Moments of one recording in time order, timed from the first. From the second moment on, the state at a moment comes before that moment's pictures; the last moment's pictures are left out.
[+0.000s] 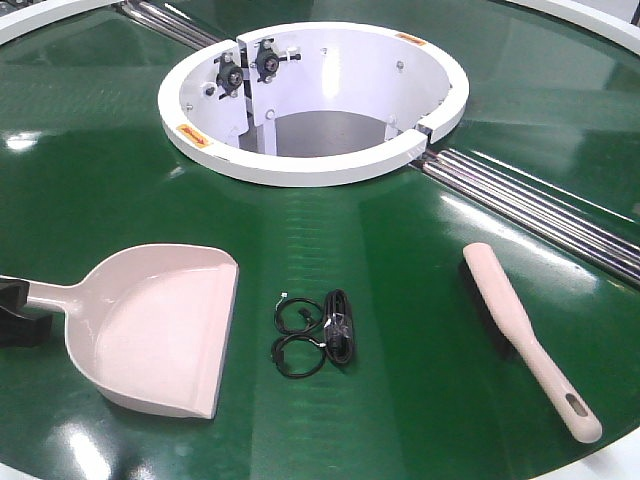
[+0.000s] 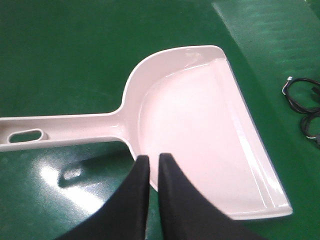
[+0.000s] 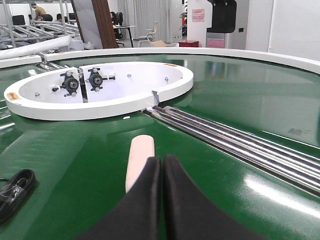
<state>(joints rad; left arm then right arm) -0.14 0.94 -0.68 -0.04 0.57 0.11 0.05 -0.01 0.03 0.01 0.10 0.00</state>
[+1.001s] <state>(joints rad) -0.14 1.00 -0.93 0.08 0.81 0.12 0.05 -0.01 0.03 0.01 0.10 0.00</state>
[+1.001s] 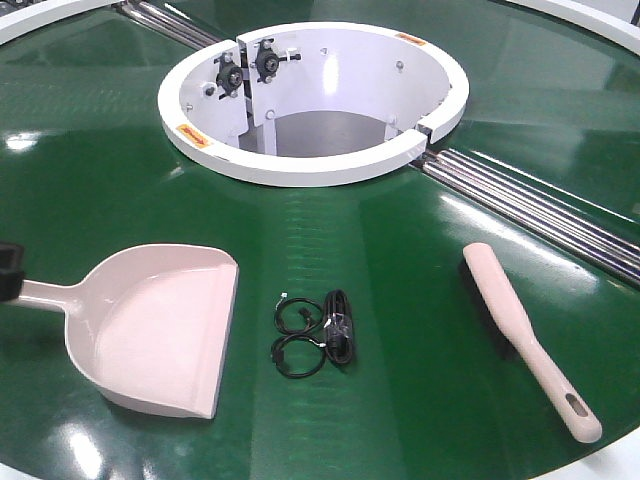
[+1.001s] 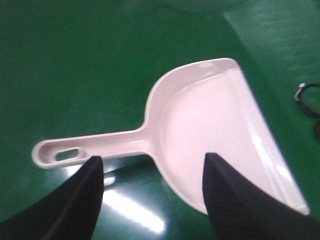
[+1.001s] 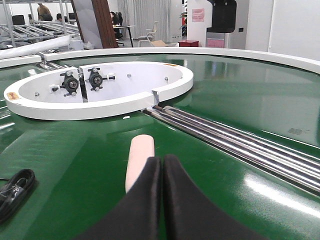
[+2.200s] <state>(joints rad) -0.14 1.65 -1.27 0.20 1.11 1.17 0.05 -0.01 0.03 0.01 0.10 0.00</state>
